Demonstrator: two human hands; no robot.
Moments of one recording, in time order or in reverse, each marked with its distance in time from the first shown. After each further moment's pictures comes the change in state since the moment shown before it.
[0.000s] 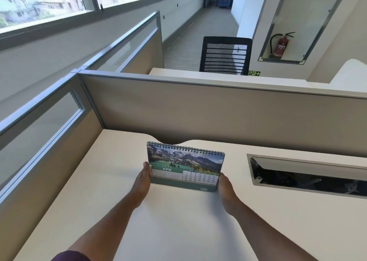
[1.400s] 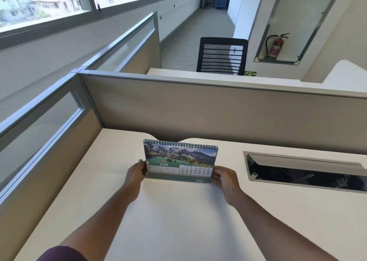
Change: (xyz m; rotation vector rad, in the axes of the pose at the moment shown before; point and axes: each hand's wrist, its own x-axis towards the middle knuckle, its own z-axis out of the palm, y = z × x) left_hand 0.004 0.014 -0.010 -0.314 0.103 -0.116; right_hand 0.002 -0.016 -0.017 0.253 0.129 0.084
